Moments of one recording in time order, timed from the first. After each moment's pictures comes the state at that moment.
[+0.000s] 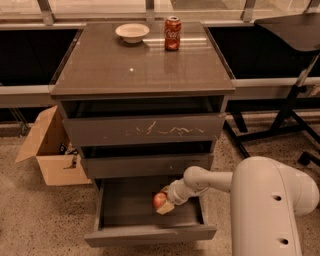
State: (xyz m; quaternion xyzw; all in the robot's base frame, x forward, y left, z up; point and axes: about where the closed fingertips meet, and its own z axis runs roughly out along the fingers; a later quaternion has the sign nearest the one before) arm 0.592 -0.026 0.291 -0.61 0.73 0.20 0.22
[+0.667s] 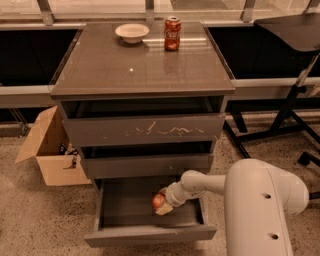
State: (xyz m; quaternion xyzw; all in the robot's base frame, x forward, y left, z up) arm 0.599 -0.022 0.264 -0.62 0.72 0.18 0.23
